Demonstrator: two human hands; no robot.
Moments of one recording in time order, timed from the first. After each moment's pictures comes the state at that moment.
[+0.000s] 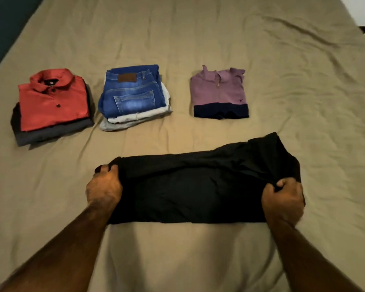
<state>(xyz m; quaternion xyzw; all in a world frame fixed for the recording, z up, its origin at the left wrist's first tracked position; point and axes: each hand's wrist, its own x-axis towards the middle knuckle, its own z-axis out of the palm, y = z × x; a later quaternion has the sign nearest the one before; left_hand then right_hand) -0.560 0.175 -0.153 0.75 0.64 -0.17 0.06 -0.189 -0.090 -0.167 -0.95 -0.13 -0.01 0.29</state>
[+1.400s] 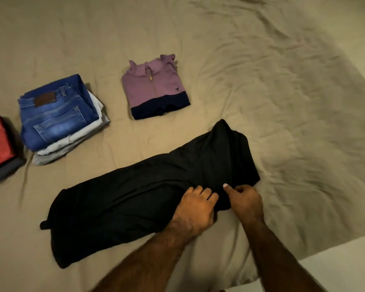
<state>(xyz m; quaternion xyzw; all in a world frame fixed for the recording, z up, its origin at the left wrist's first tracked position) -0.292 -0.044 -0.193 0.99 0.07 -0.06 0.14 -0.161 -0.159 -0.188 -0.92 0.03 0.30 0.25</state>
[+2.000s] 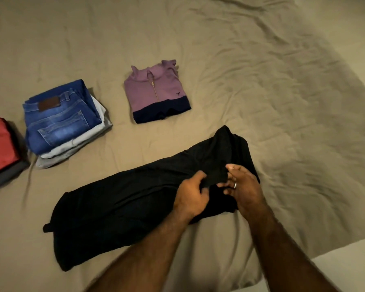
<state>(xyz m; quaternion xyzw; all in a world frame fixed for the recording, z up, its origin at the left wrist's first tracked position) -0.264 -0.020 -0.182 0.82 0.34 0.01 0.46 -0.134 -0.130 -0.141 -0.64 0.14 0.42 0.63</state>
